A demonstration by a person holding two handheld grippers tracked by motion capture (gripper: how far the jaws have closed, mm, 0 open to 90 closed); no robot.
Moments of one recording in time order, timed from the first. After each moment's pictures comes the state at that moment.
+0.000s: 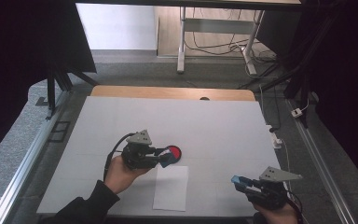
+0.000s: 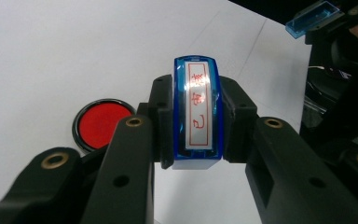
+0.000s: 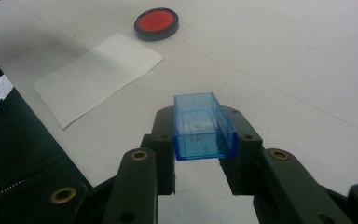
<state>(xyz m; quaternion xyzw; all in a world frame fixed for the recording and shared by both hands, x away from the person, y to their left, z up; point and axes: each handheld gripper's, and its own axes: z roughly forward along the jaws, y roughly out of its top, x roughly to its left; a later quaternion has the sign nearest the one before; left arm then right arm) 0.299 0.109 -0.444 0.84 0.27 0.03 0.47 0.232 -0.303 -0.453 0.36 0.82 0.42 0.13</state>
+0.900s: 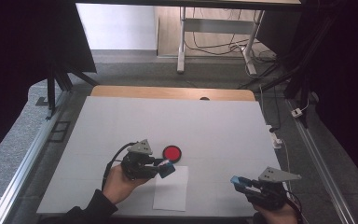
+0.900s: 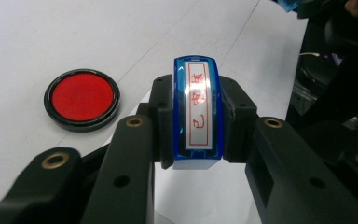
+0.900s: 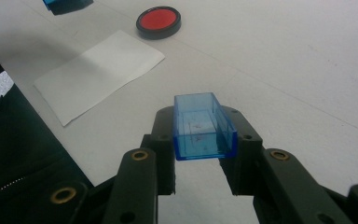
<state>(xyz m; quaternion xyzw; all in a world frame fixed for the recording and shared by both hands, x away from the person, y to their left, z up) 0.280 0.105 -0.456 0.85 0.28 0.01 0.45 0.232 -0.301 -0.453 0.36 0.83 0.42 0.13</state>
